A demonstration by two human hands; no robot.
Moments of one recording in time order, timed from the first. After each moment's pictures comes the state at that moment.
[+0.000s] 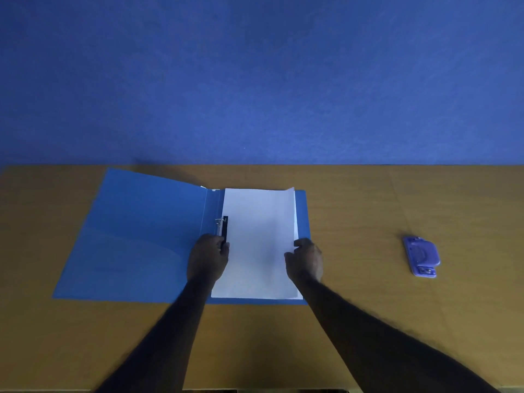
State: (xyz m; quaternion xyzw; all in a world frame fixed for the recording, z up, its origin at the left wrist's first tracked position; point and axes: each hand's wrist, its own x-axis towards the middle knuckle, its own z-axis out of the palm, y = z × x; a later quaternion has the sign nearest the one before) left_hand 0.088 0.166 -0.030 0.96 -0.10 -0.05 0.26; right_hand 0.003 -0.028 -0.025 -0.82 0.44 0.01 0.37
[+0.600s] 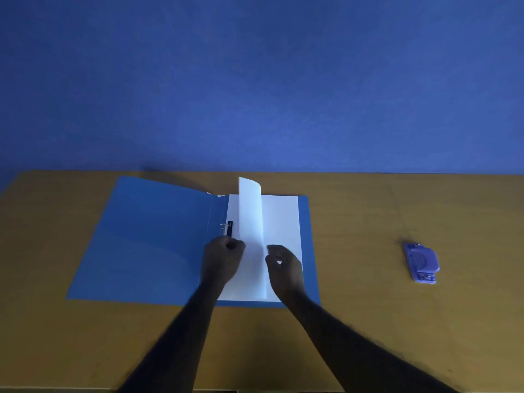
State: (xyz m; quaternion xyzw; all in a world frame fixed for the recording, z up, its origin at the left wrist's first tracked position) left_hand 0.072 0.146 0.015 0.89 0.00 -0.12 0.43; right_hand -0.013 0.019 0.007 -0.80 0.30 0.00 0.53
